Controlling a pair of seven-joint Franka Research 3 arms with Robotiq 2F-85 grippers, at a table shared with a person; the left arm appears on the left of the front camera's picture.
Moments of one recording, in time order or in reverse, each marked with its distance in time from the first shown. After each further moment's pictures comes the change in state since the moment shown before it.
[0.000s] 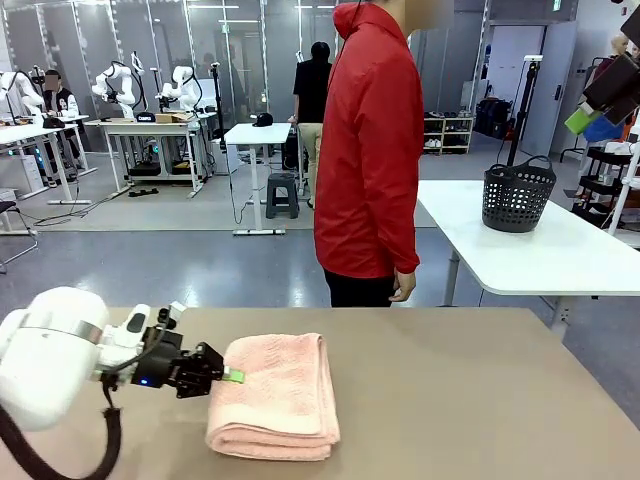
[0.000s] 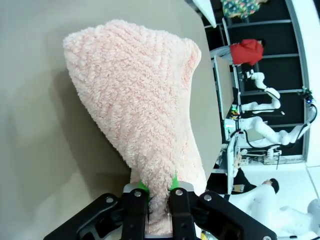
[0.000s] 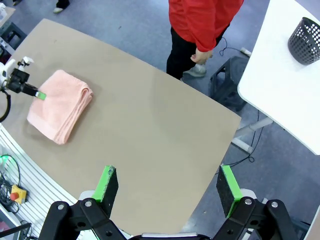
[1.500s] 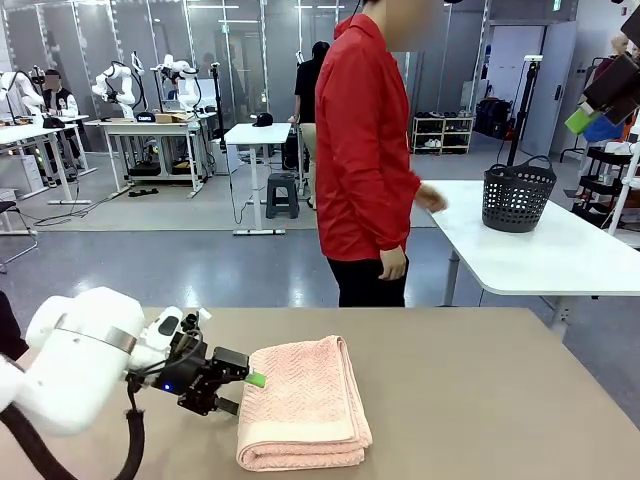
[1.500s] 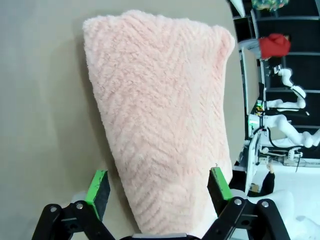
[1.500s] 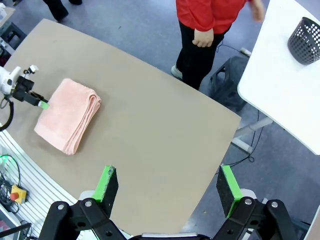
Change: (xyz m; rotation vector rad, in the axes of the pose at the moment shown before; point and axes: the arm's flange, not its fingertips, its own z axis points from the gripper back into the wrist) left arm -0.019 -0.022 -0.053 0.134 0.042 0.020; right arm 0.000 0.000 0.000 0.000 0.000 0.000
